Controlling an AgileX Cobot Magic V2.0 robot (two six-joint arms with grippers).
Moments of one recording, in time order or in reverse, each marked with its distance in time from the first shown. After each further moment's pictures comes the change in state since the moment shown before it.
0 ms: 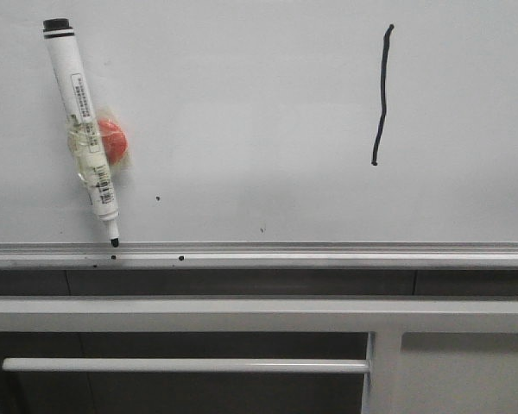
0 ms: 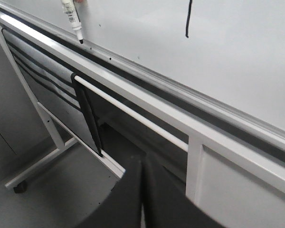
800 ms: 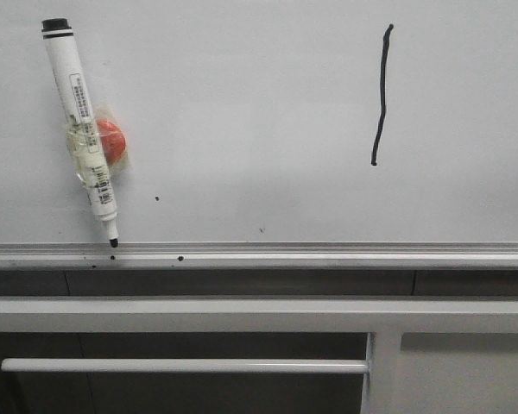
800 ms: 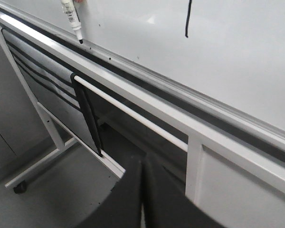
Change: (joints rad) left arm 0.676 -0.067 0.069 0.190 -0.482 -0.348; right arm 0.000 0.000 0.000 0.000 0.000 0.000
